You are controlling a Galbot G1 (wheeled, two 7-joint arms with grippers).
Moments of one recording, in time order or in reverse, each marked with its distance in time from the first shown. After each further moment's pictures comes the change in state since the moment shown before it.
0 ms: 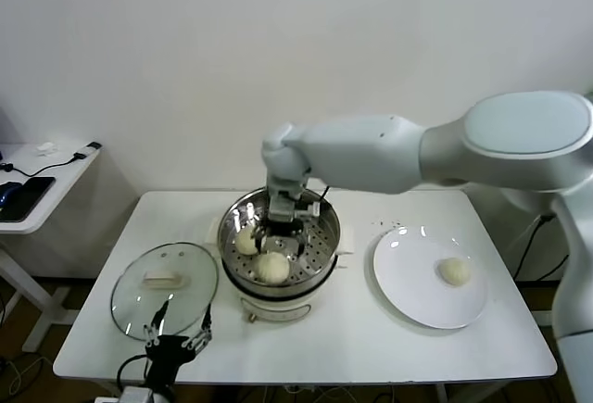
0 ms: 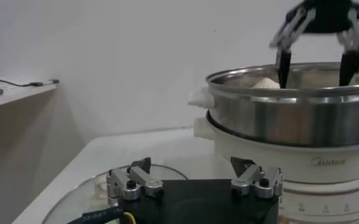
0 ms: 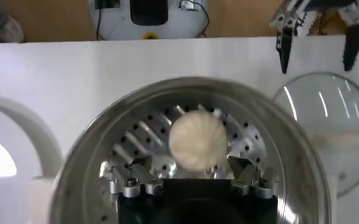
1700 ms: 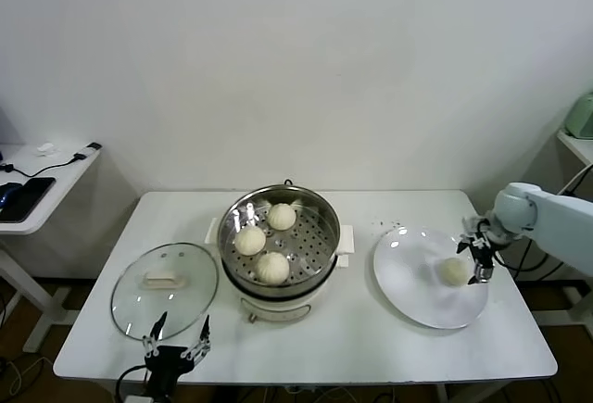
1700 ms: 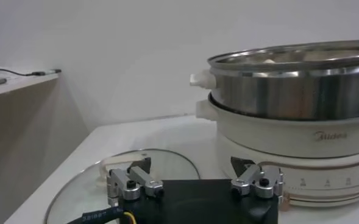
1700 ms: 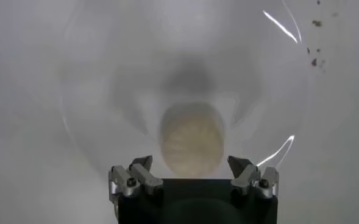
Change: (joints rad) left arm 0.018 -0.012 -0.009 0.038 0.026 -0.018 0.001; right arm -0.468 -0.777 0.223 -0.123 -0.085 -0.661 0.144
